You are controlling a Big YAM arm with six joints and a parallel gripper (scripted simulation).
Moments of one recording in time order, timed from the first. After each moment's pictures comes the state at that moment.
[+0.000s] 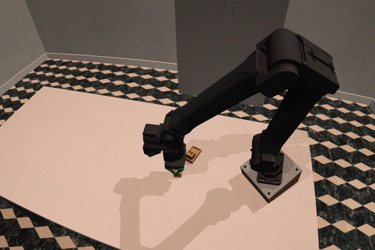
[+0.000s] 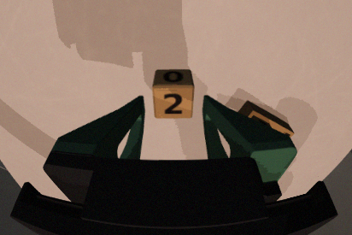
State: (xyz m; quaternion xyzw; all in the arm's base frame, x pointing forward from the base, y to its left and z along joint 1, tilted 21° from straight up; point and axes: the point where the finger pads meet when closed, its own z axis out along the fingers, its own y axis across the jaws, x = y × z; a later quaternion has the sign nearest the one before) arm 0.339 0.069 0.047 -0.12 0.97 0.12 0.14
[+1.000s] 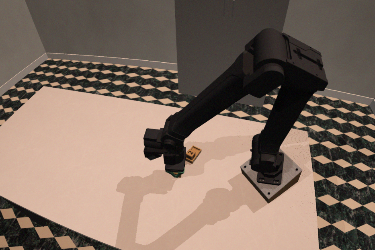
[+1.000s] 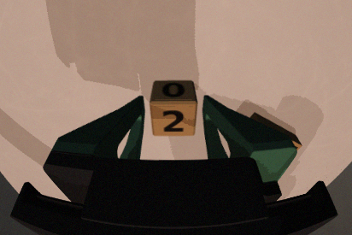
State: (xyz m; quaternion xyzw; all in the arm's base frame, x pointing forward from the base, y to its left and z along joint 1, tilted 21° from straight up) arm 0.343 0.074 0.028 -0.12 0.98 0.12 0.14
